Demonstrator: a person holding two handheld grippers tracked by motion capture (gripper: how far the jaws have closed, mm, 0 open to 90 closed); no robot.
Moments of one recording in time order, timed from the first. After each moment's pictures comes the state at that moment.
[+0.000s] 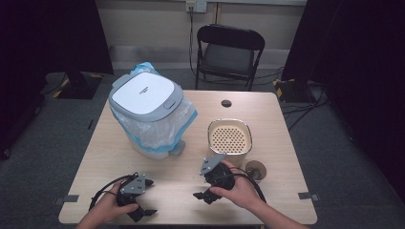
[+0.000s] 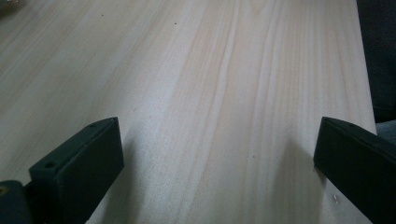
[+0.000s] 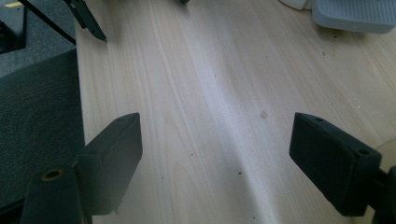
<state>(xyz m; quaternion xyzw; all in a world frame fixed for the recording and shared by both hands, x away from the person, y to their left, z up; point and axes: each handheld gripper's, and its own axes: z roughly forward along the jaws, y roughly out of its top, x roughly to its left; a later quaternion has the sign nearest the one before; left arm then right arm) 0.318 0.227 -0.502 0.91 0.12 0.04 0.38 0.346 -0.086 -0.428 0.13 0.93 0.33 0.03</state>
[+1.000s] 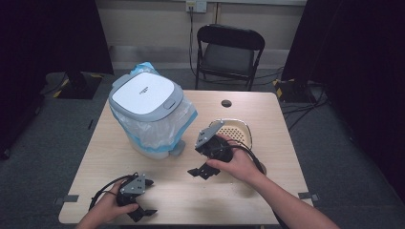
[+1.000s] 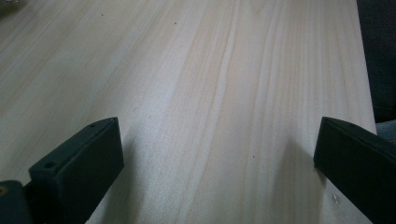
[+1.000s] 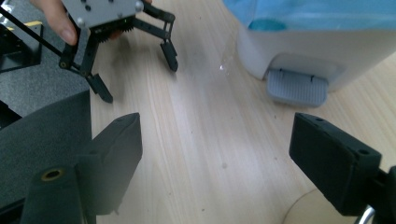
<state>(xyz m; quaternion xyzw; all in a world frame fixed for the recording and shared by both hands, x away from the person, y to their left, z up) 0.318 0.226 -0.502 0.92 0.12 0.04 0.38 0.384 -0.071 -0.352 0.12 0.93 0.35 0.03</state>
